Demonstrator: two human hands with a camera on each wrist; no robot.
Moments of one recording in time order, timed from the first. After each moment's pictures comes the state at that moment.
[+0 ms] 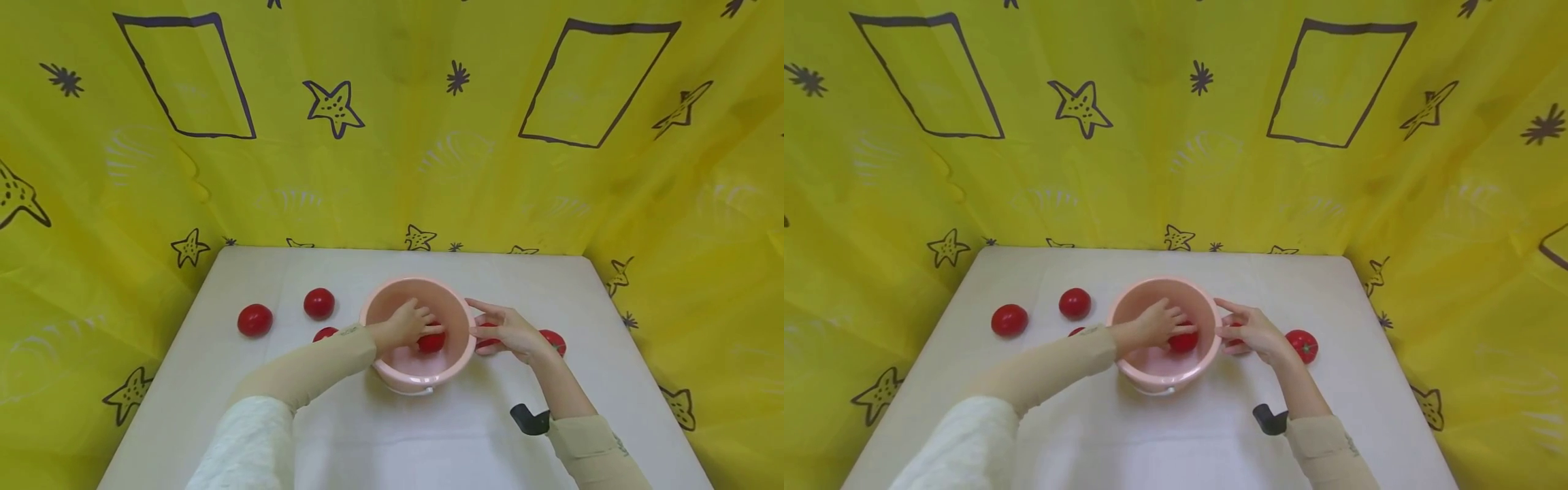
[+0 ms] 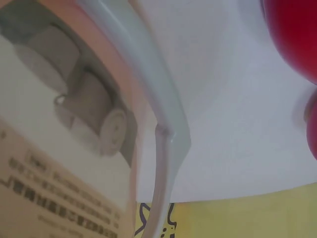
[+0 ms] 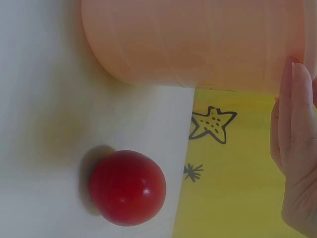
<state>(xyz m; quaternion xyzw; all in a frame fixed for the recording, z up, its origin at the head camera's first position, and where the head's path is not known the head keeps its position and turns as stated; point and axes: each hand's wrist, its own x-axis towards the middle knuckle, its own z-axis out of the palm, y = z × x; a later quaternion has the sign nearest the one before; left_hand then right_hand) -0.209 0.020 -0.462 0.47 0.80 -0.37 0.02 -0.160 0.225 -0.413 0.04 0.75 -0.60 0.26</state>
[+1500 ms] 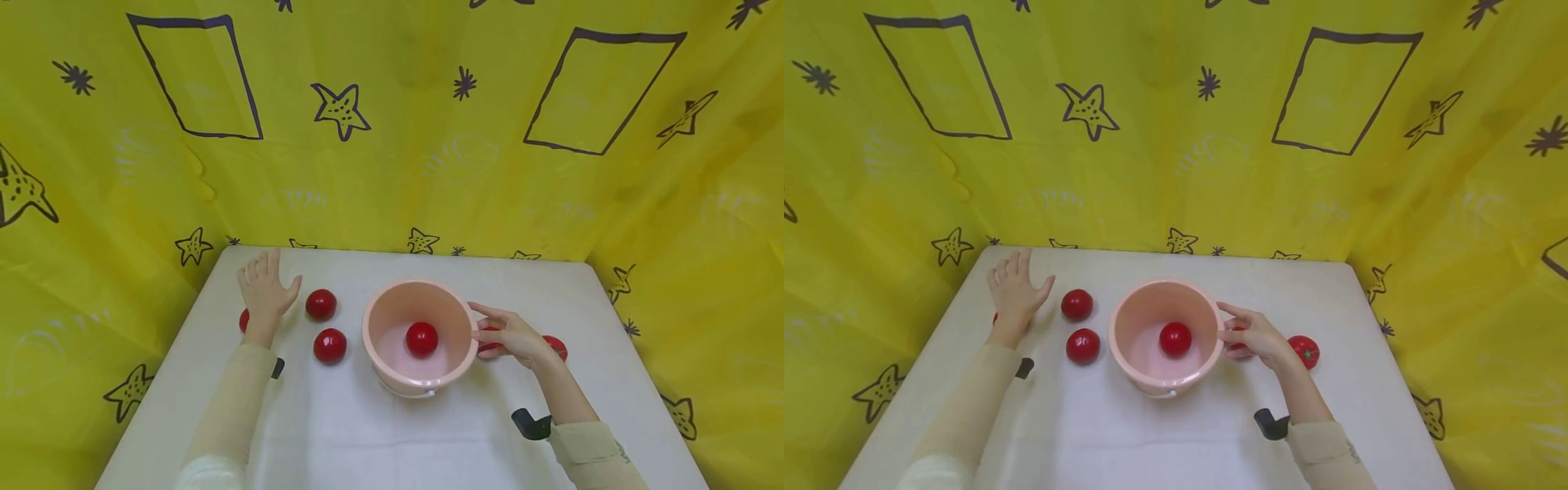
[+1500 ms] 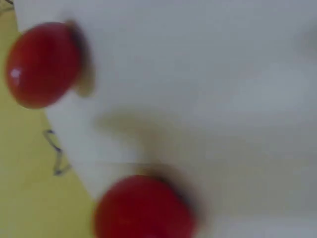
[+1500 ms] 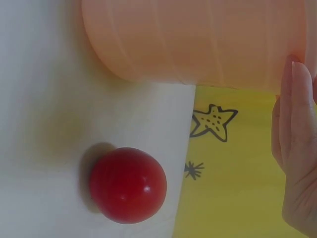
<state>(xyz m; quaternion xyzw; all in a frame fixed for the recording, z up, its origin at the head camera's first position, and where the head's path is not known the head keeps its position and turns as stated) -0.239 -0.210 -0.463 -0.04 0.98 0.11 -0.14 -0.157 0.225 -0.416 0.01 0.77 -0.59 0.25</state>
